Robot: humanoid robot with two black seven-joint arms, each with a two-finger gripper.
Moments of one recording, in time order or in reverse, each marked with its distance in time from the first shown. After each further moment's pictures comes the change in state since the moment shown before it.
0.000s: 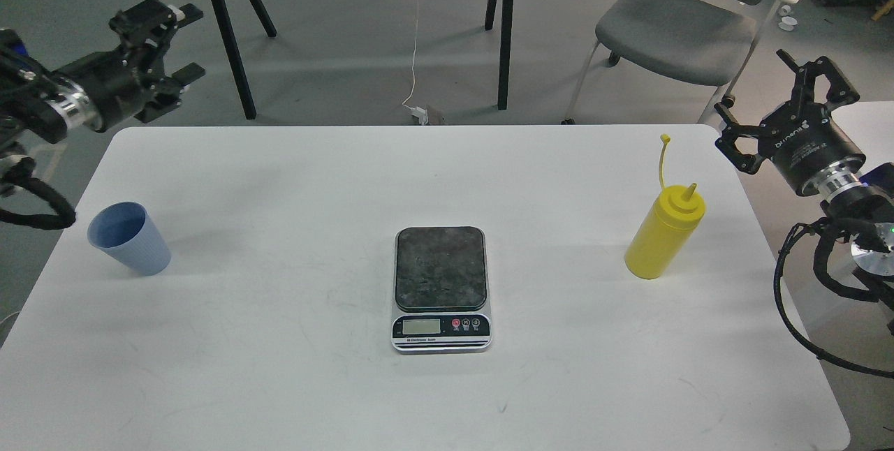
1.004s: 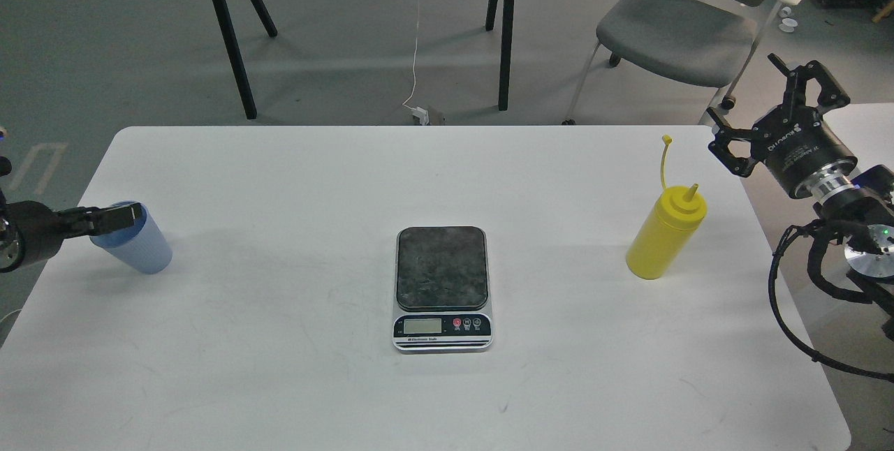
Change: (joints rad) left arm 0.261 0.057 0.081 -0.036 0.761 0.337 0.000; right arm -0.003 0.008 -0.012 0.005 0.000 0.000 0.001
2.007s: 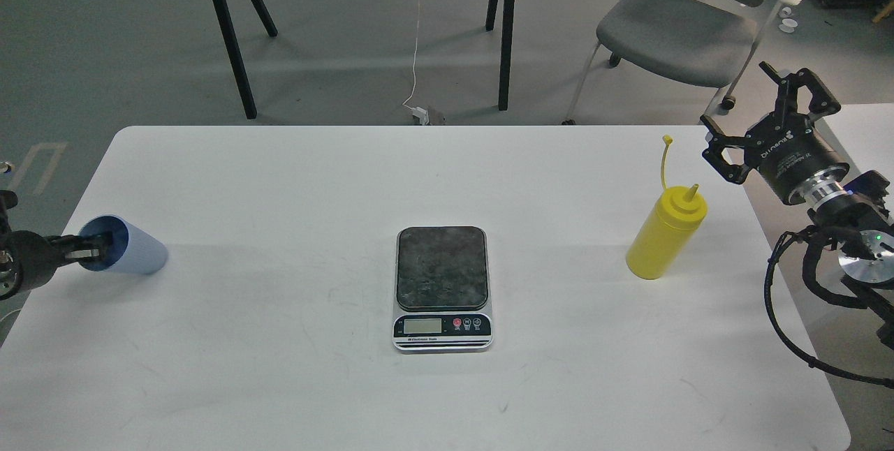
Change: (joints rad) left arm 0.040 -0.078 0.087 0.153 0.005 0.076 0.000; right arm -0.009 0.015 0.000 0.000 -0.016 0.000 0.000
